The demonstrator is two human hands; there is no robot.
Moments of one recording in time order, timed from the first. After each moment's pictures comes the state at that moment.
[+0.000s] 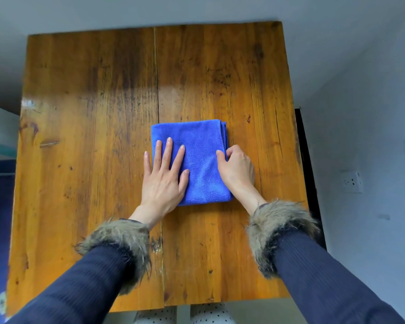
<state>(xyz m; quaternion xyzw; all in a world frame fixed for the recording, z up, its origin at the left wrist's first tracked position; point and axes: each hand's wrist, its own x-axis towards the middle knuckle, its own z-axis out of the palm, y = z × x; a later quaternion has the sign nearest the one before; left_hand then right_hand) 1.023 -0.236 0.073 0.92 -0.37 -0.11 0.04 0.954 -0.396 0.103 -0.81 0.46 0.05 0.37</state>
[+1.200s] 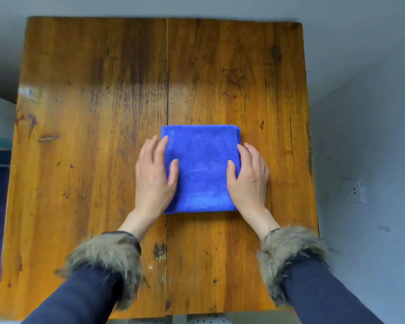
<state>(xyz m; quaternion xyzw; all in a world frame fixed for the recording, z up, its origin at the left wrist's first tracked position) 1.048 -0.226 0.080 0.93 -0.25 -0.07 0.28 0.944 -0.387 0.077 -0.90 0.35 -0.09 0.24</state>
